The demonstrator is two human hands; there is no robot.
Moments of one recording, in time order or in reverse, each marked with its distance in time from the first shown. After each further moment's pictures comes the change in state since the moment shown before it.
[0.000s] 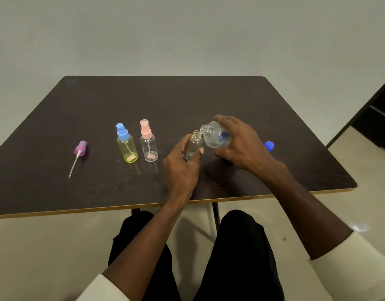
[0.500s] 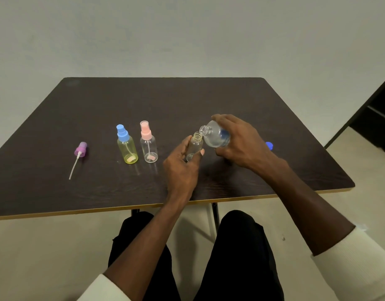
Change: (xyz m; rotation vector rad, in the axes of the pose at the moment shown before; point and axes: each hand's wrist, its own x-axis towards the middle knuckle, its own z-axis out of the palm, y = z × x) left_hand -0.001 -0.001 0.000 -0.016 -0.013 -0.036; right_hand 0.003 -0.001 -0.007 -0.072 -0.030 -0.032
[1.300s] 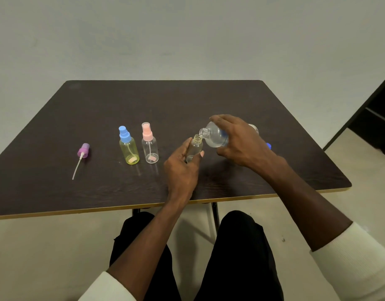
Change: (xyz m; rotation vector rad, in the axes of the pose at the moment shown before) left_hand 0.000 -0.001 0.001 0.000 0.018 -0.026; right_hand -0.002 -0.008 -0.011 -0.057 -0.017 -0.030
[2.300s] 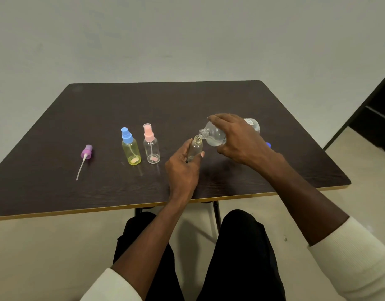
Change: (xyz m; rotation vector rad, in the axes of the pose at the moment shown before) left_hand 0.000 -0.003 -0.001 -0.031 -0.031 -0.020; right_hand 0.003 0.001 0.002 -0.056 0.025 -0.037
